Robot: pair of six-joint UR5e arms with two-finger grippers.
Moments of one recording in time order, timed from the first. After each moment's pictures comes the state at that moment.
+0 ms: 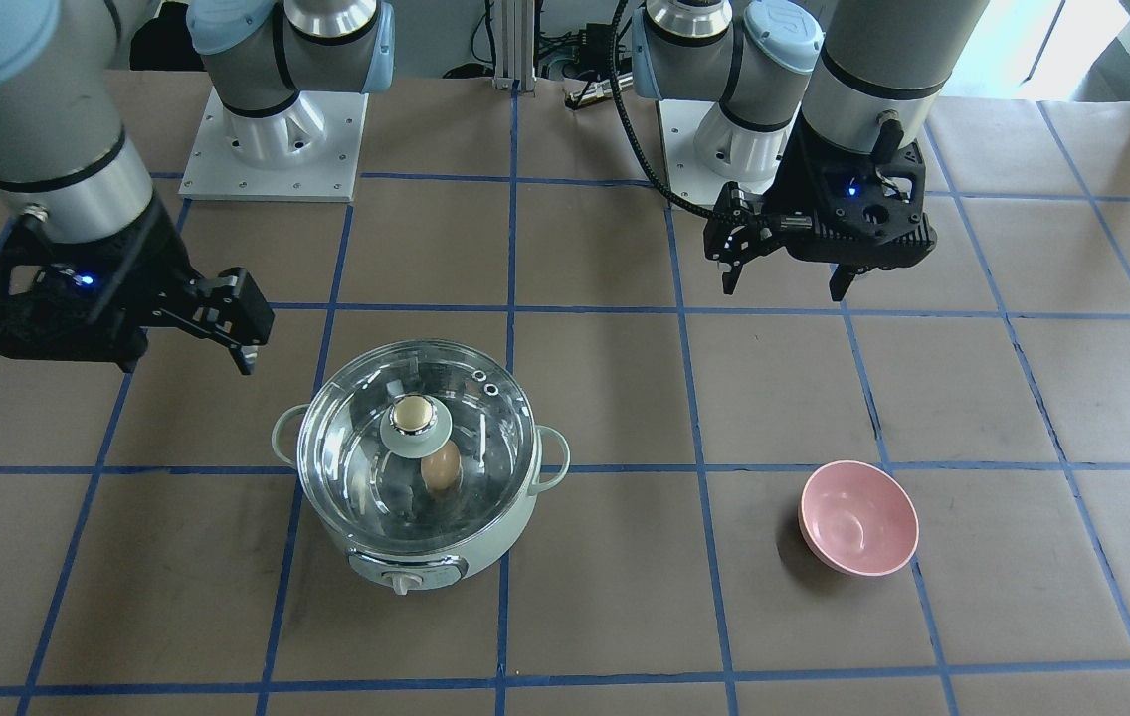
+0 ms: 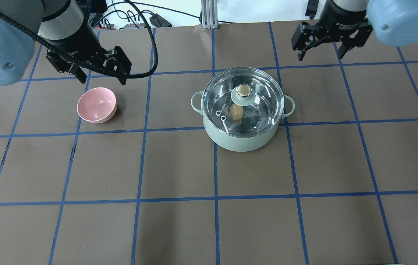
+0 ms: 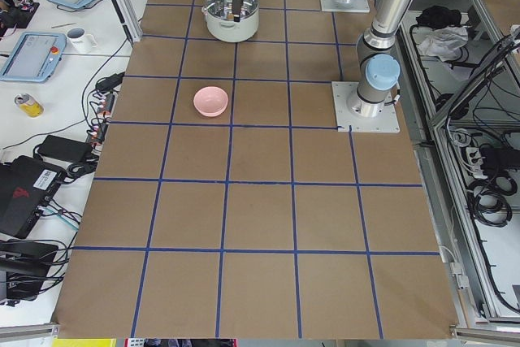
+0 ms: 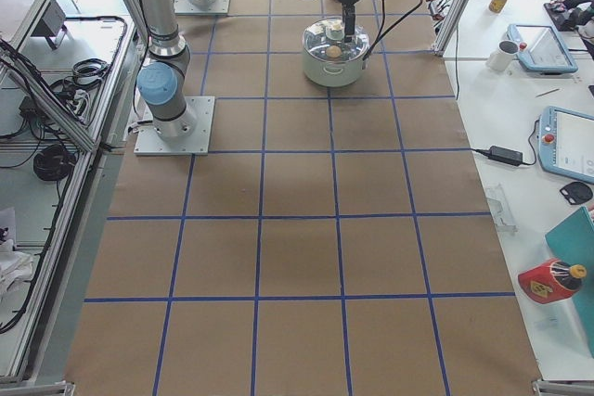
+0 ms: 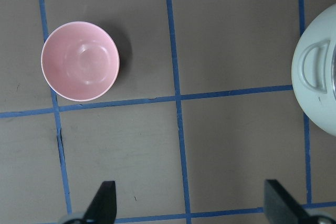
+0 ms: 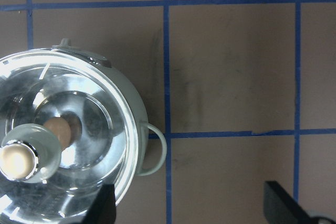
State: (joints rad) left arm -1.60 -1.60 -1.55 -1.49 1.60 0.05; right arm 1.54 -1.44 1.50 -1.73 -1.58 -0.02
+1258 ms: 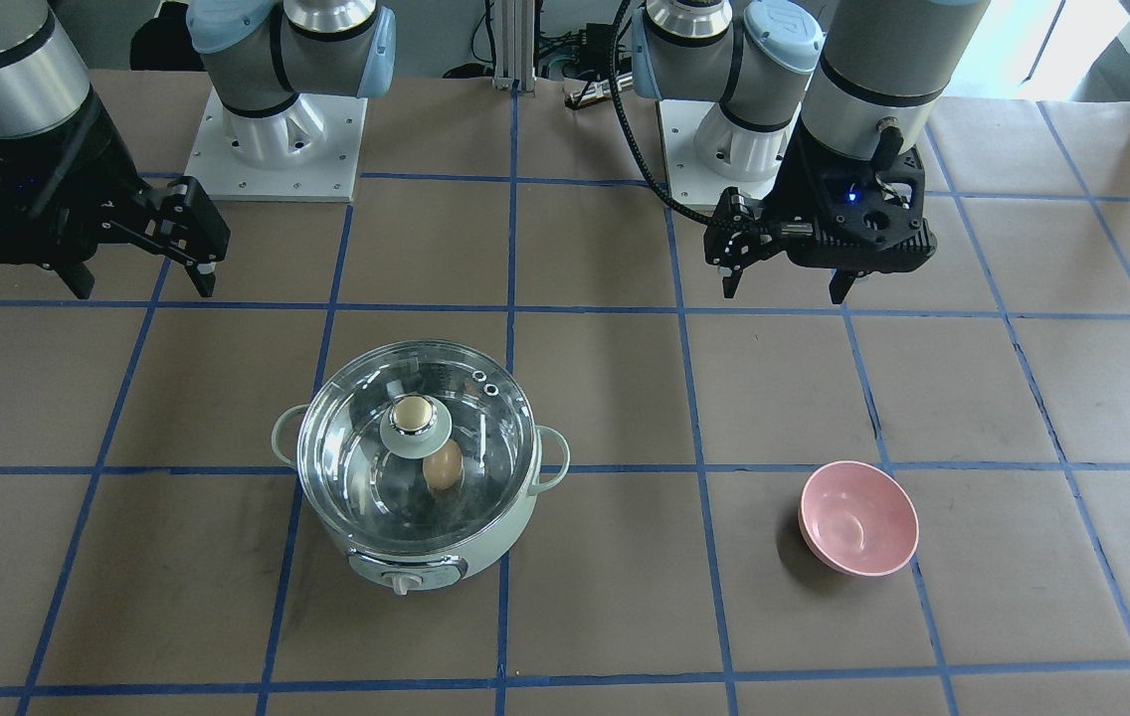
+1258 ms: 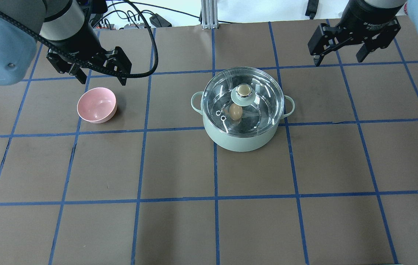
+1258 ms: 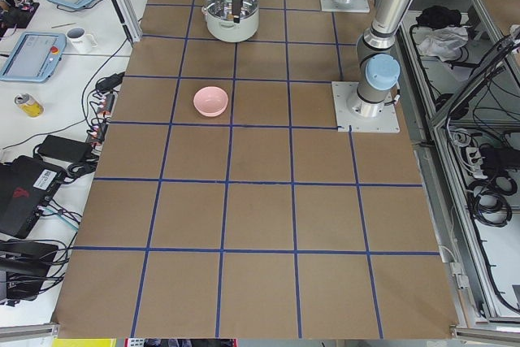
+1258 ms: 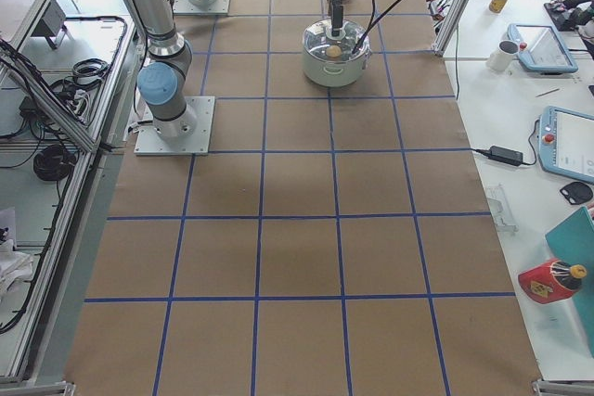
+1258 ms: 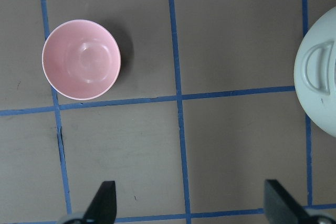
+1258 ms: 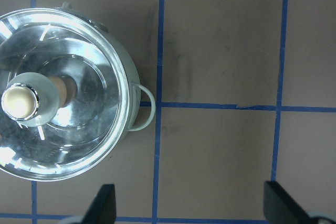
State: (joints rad) left arm -1.60 -1.60 -1.56 -1.49 1.61 0.04; right arm 1.50 -1.54 1.51 -1.62 -1.58 -0.11
